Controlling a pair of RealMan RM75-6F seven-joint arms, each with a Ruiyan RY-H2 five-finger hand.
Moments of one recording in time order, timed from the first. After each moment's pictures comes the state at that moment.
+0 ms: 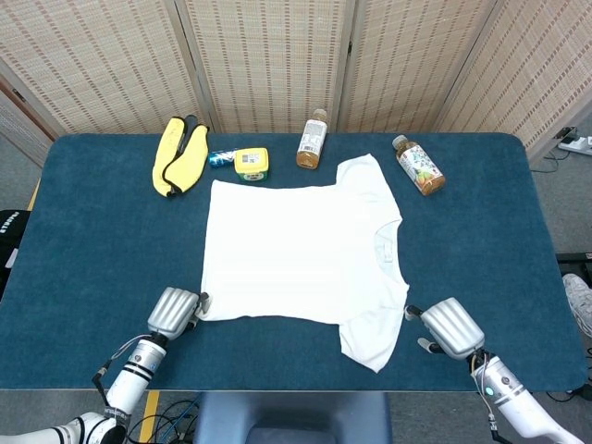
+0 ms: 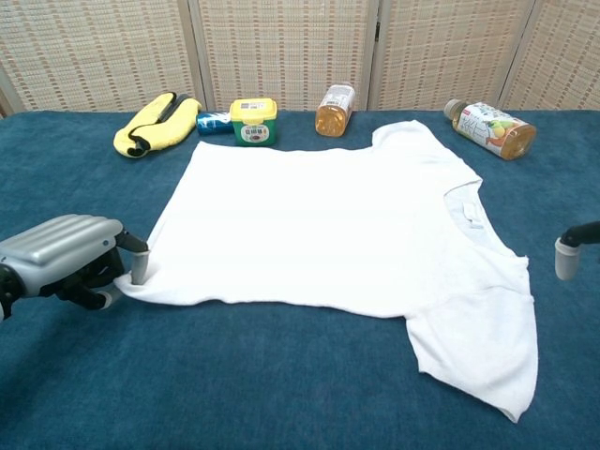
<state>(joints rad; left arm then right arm) -0.49 -1.65 -0.05 -1.34 1.34 1.10 0.31 0.31 -1.30 -0.04 -1.43 -1.73 1.19 -0.11</state>
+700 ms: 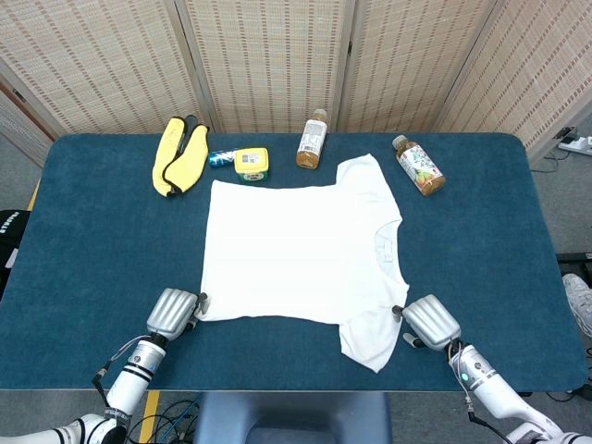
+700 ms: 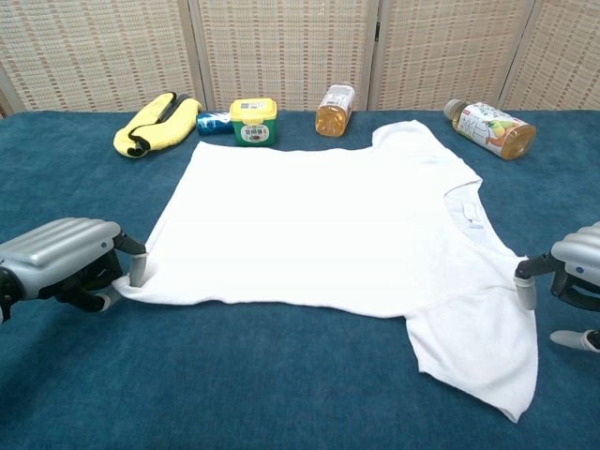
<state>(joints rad) -0.48 -1.65 -0.05 -1.34 1.33 1.09 0.31 0.39 -1.44 -0.05 -1.29 -1.66 1.07 -0.10</state>
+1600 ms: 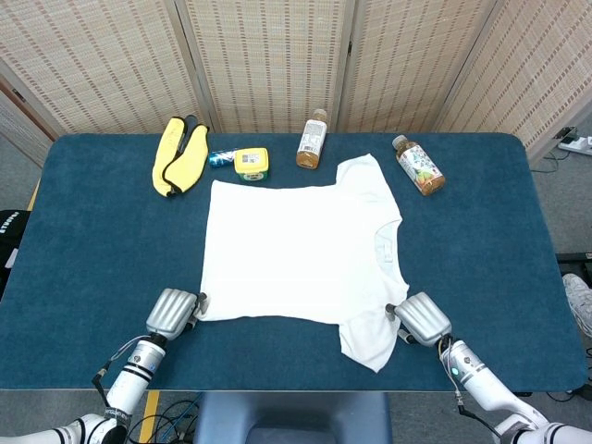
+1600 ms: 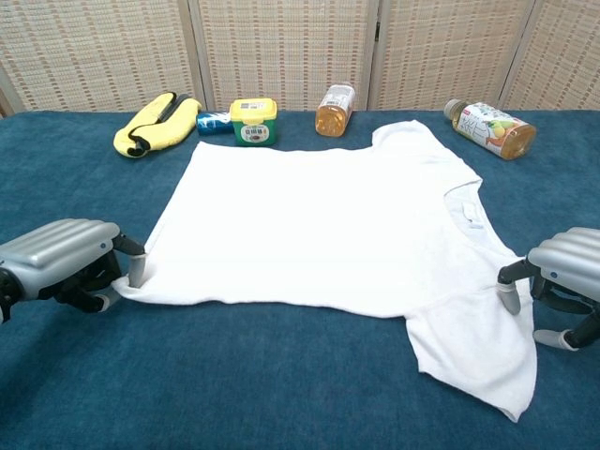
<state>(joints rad) -0.48 -1.66 -0.05 -1.33 1.32 1.09 0.31 0.43 -1.50 -0.06 -1.22 -1.64 1.06 -0.10</state>
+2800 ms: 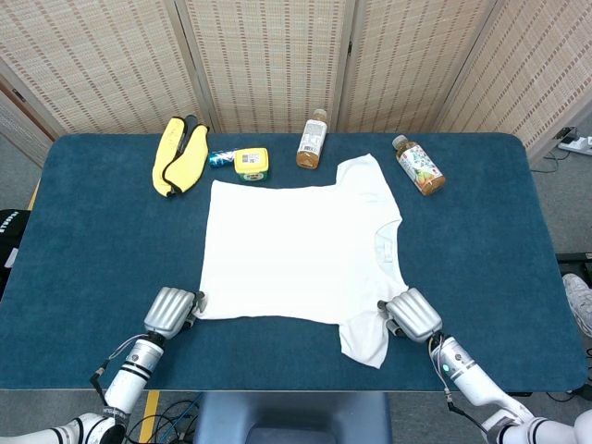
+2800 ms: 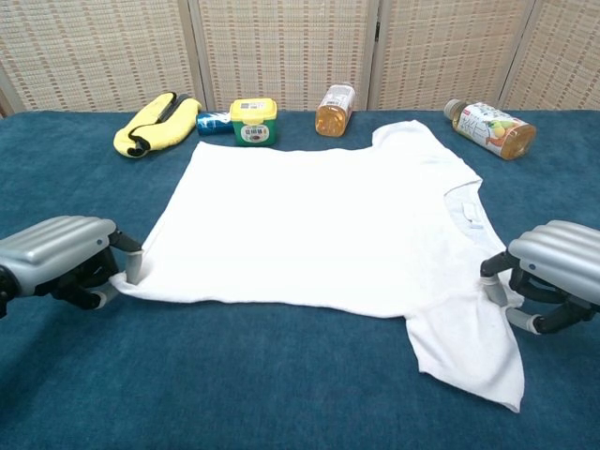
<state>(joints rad) -0.48 -1.65 -0.06 -1.34 1.32 1.09 0.30 0.44 -1.59 -0.07 -1.10 -1.66 1.14 -0.03</state>
